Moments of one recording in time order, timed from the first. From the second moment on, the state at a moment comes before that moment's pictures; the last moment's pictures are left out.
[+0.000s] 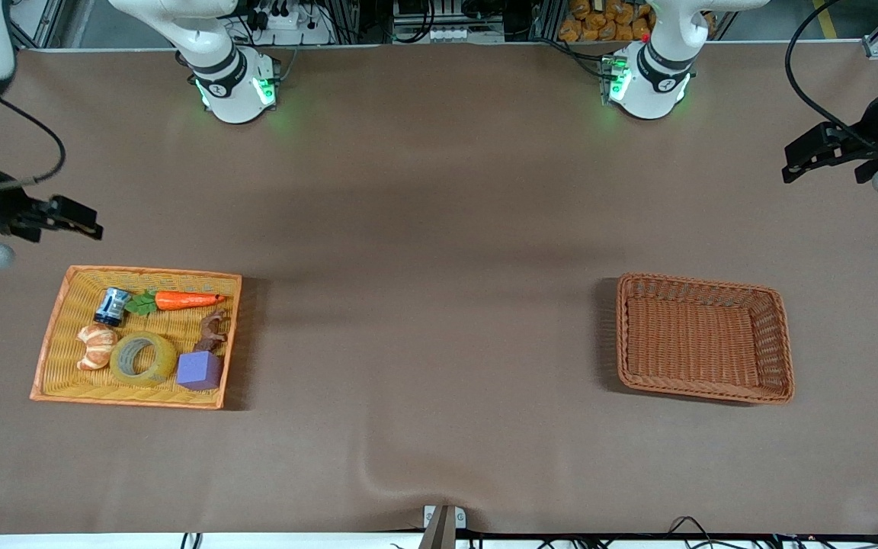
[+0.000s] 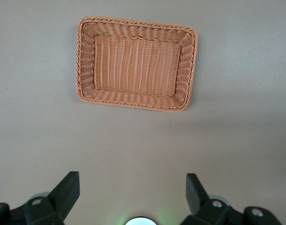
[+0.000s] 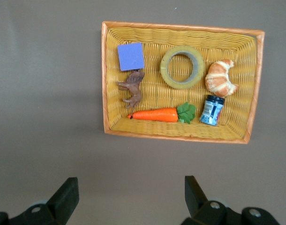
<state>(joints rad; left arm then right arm) -0.06 -0.02 -0.01 -1.53 0.01 1.46 -0.05 -0.04 0.13 0.02 -1.56 0.03 1.60 -0.04</state>
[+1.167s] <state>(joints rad) -0.06 -0.02 -0.03 -1.53 0.00 1.45 -0.06 -0.06 0.61 0.00 -1.50 0.02 2.03 -0.40</state>
